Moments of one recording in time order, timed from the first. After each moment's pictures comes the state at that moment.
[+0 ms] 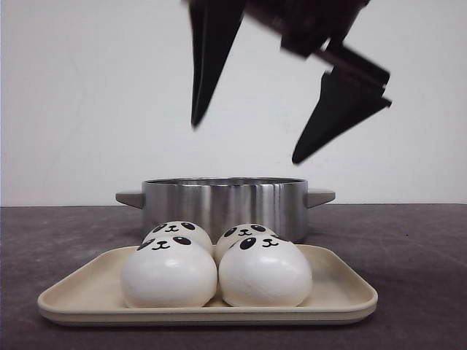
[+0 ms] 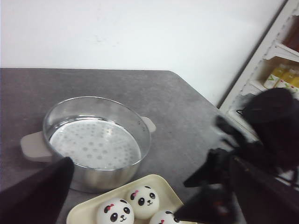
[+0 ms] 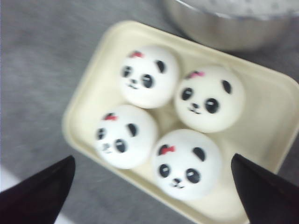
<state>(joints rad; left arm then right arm) -0.36 0.52 0.94 -0.60 0.36 -0.26 0.88 1.46 1.13 -0.69 -0.03 0.55</state>
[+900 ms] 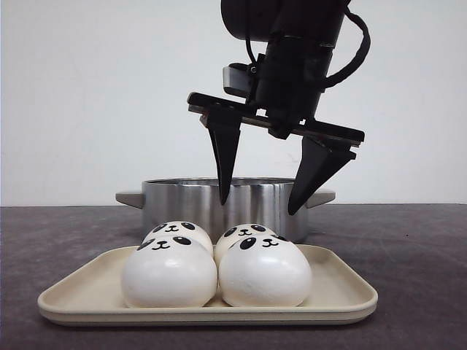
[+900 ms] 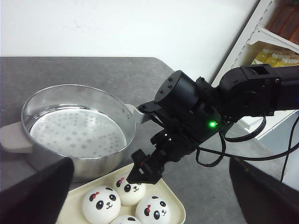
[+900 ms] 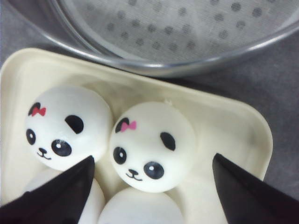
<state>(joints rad) -0.42 0.52 0.94 -0.63 0.36 -0.25 0.74 1.73 1.29 -0.72 -0.03 0.57</state>
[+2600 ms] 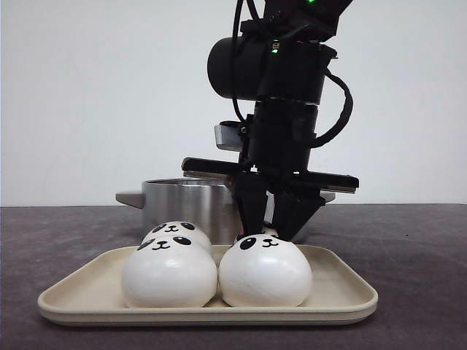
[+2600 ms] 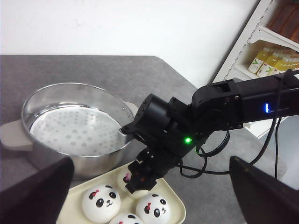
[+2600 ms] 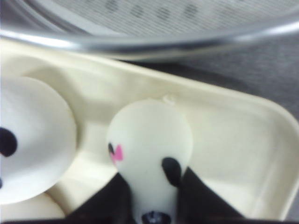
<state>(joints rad) -0.42 0.52 0.94 -0.64 0.36 -0.25 0.74 1.88 1.29 -0.71 -0.01 0.57</state>
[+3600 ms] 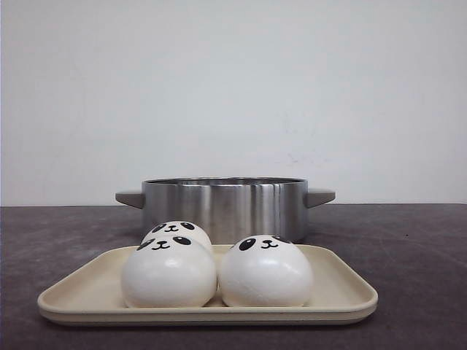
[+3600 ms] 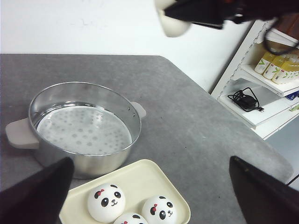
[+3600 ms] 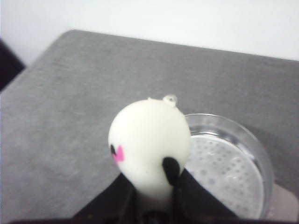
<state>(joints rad) -0.42 0.52 0.94 -0.64 0.34 -0.25 0.68 1.63 1.86 -0.76 0.05 0.34</state>
